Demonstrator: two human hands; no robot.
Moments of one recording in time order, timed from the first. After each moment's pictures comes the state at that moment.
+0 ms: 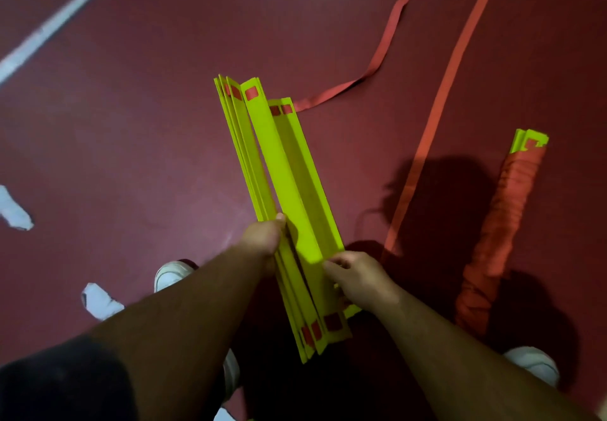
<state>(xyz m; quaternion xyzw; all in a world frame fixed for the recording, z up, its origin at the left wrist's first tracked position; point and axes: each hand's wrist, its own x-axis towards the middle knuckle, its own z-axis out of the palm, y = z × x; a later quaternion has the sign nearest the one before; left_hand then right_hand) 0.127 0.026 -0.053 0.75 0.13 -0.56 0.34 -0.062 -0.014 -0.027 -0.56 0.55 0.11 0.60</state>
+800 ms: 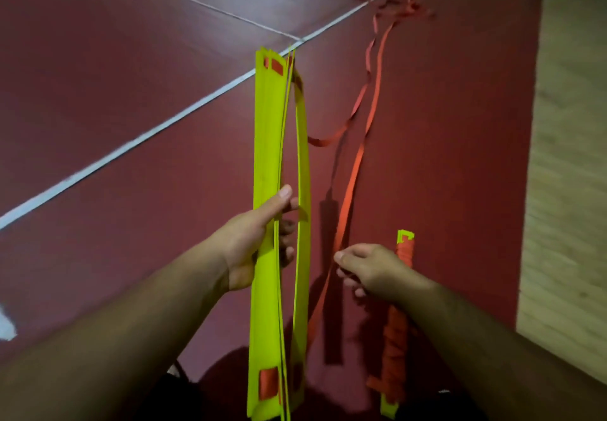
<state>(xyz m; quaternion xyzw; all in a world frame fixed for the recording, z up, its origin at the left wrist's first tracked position) 0.075 0.006 0.309 0.51 -0.13 -0.69 0.50 -0.125 -0.064 0.245 -0.61 0.54 -0.06 0.57</state>
